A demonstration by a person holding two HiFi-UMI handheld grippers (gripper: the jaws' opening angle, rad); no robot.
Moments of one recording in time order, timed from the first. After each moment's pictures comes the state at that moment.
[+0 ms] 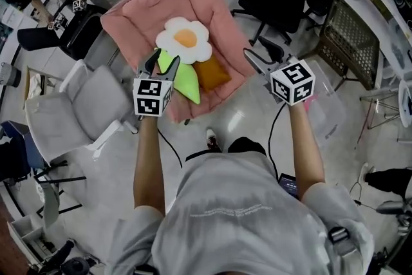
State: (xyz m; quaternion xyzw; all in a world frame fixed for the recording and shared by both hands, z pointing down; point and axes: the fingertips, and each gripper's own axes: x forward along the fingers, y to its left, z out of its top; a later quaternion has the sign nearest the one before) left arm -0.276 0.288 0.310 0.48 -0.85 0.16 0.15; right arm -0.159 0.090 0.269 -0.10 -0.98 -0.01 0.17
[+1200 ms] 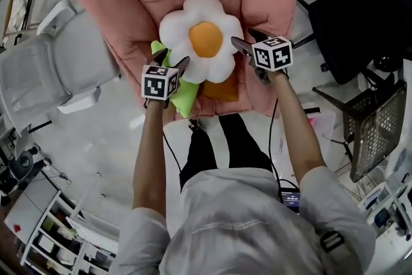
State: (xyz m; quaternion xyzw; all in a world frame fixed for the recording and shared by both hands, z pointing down) left arm -0.435 0.268 0.639 0.27 -0.82 0.03 0.51; right arm -0.479 0.066 0.656 -0.31 -0.82 0.12 0.47
